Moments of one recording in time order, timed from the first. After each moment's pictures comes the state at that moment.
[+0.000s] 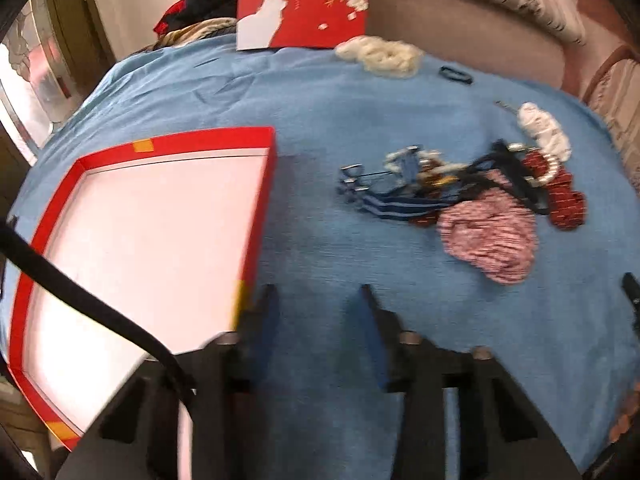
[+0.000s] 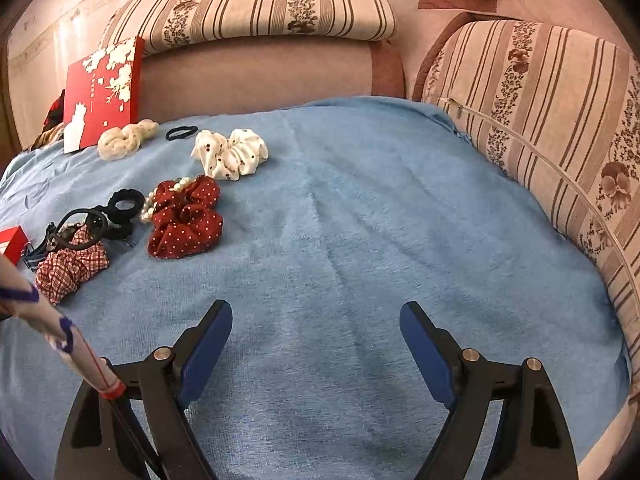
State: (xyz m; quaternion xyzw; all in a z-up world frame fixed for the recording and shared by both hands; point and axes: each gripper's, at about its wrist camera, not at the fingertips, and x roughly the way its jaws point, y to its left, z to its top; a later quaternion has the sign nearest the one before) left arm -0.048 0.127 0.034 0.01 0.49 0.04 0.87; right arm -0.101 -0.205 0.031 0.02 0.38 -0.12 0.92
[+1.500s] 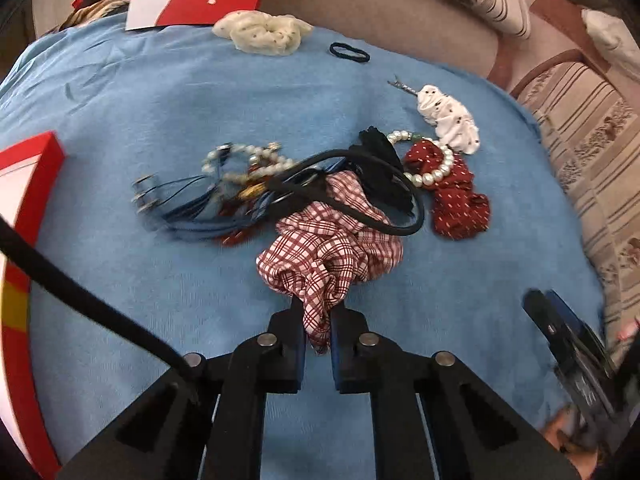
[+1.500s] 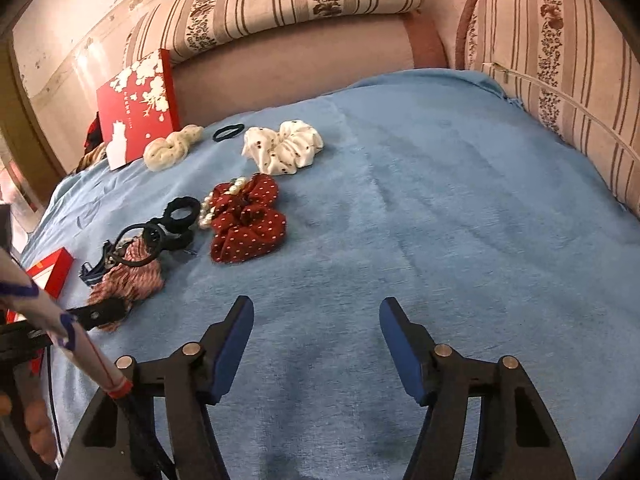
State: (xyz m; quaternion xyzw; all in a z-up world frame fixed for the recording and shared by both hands) left arm -0.023 0.052 0.034 -0.07 0.53 -0.12 0.84; right arm -0.093 -0.199 0.030 0.12 0.40 -0.01 0.91
